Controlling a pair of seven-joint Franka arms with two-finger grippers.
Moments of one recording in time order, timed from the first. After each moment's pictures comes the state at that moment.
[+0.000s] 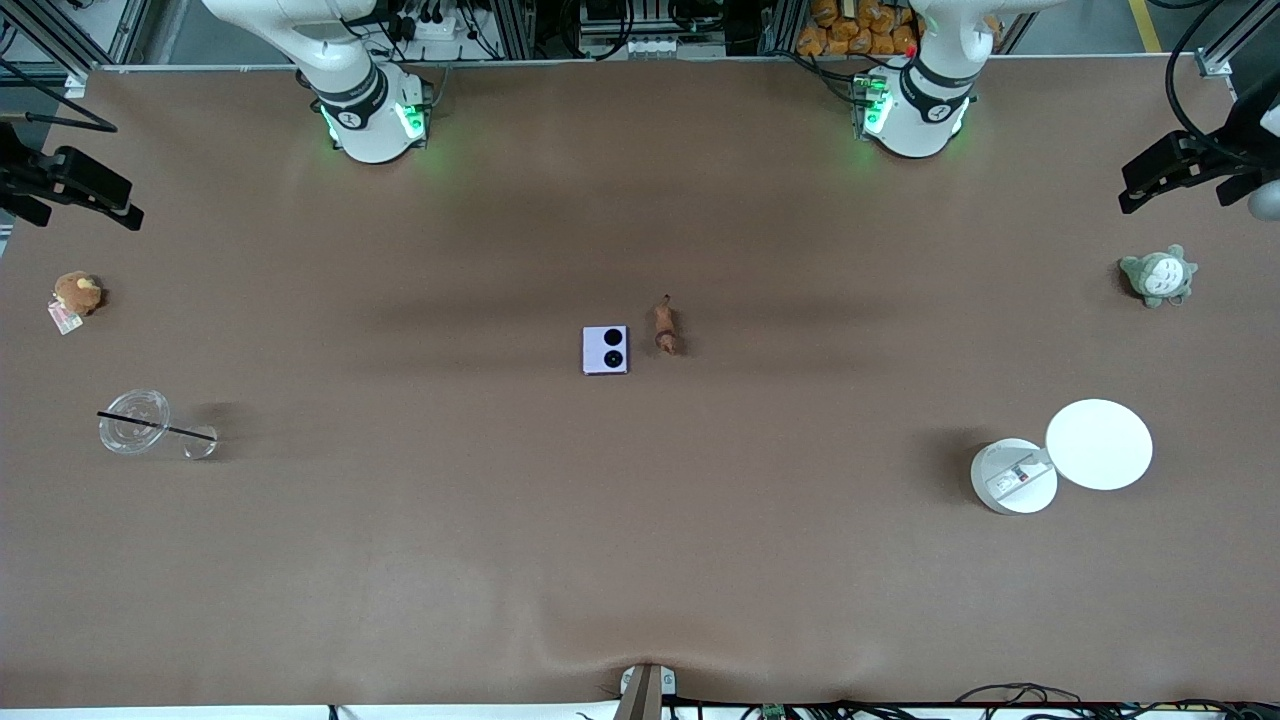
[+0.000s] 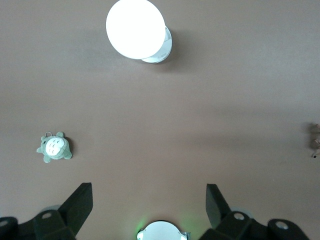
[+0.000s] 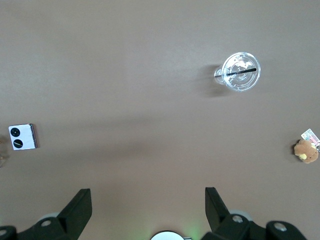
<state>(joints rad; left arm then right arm) 0.06 -0.10 -0.09 -1.58 0.04 1.44 -0.08 0.05 -0.04 -0.07 -1.49 0.00 1.40 0.04</state>
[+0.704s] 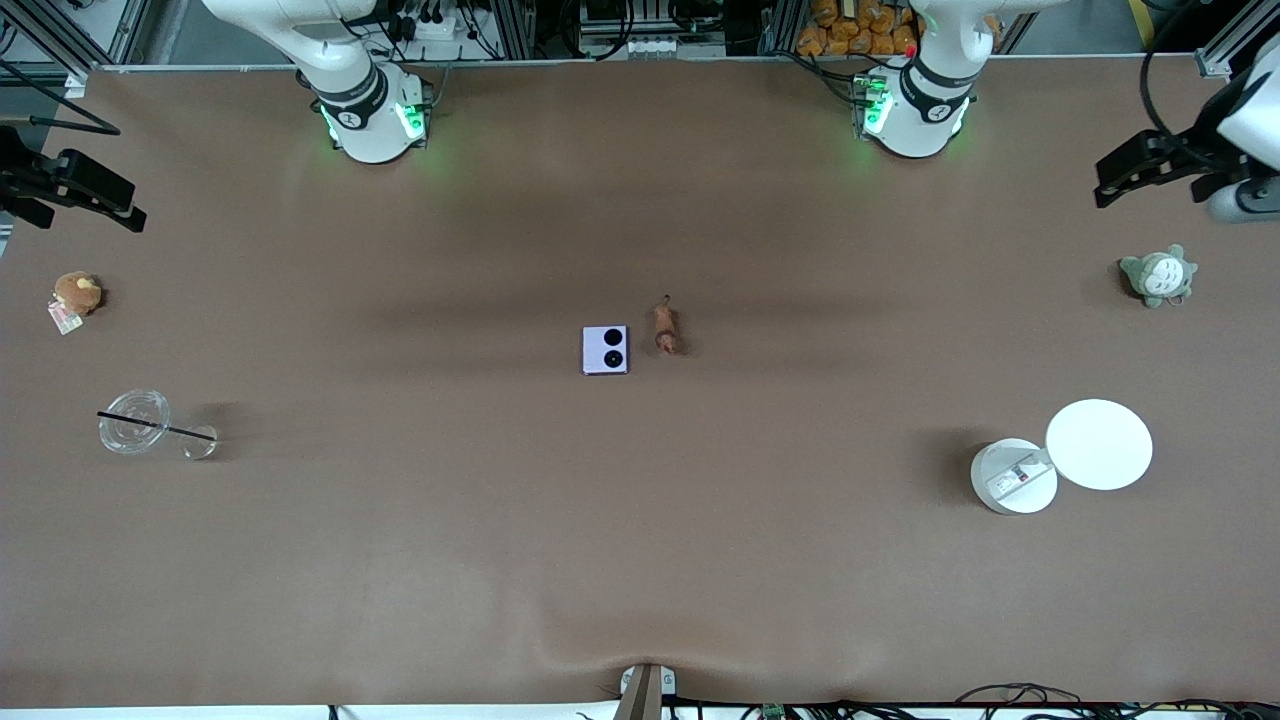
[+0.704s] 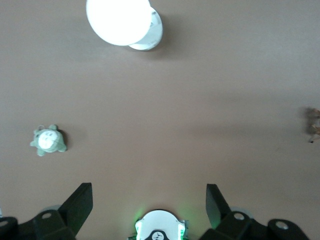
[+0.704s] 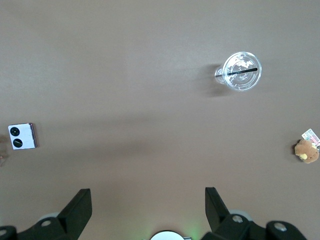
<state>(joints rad) 0.05 -0.09 -0.14 -1.59 0.02 1.40 -0.11 0.05 -0.04 -0.06 -1.49 0.01 1.40 0.04</state>
